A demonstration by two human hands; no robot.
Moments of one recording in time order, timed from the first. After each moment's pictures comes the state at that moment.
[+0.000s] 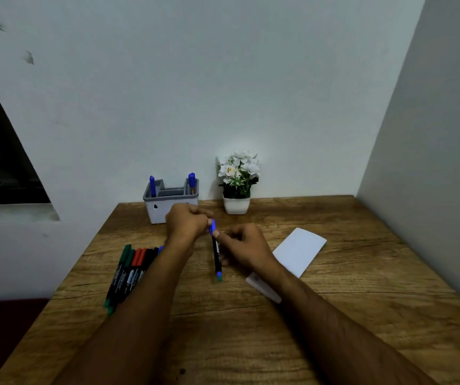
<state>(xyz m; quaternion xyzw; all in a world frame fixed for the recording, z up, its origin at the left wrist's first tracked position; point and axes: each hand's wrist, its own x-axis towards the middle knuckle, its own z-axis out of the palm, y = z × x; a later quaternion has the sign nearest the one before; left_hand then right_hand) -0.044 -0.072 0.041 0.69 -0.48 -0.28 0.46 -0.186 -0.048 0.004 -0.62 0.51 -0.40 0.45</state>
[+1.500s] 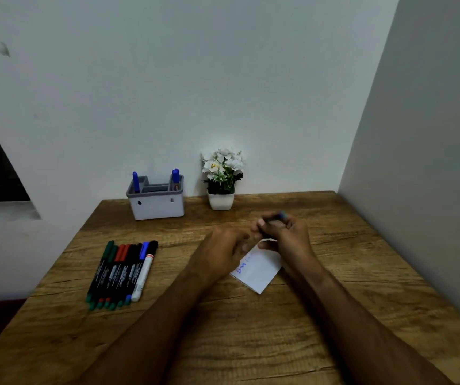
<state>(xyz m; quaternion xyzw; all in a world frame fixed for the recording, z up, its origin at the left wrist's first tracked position) -0.107 -0.045 -0.013 0.46 -0.84 -0.06 0.28 -0.283 -0.033 0.000 -0.46 0.44 -0.59 0.50</state>
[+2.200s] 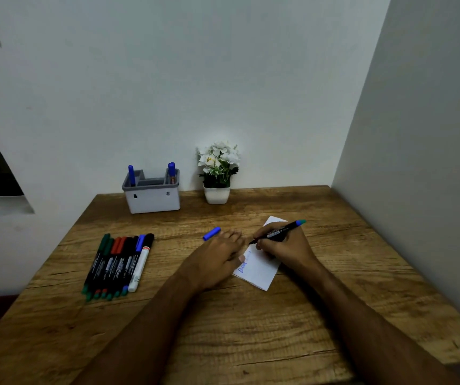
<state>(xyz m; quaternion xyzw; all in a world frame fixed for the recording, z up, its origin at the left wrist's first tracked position) -0.100 -0.017 -0.020 0.46 -0.87 -0.12 0.13 -0.303 -0.018 -0.017 -0.62 0.53 -0.46 0.34</state>
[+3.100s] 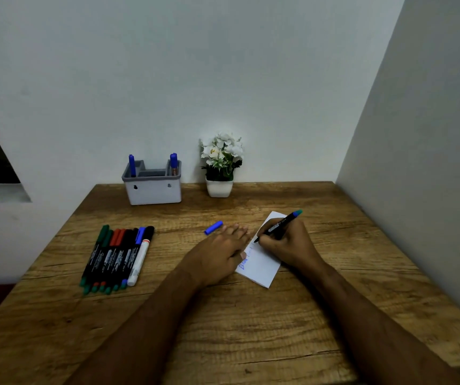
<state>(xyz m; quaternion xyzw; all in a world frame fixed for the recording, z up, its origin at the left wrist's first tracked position) -0.100 -0.023 -0.026 0.44 -0.89 -0.10 0.12 -0.305 -0.023 -0.019 -0.70 0.53 -0.41 0.27</state>
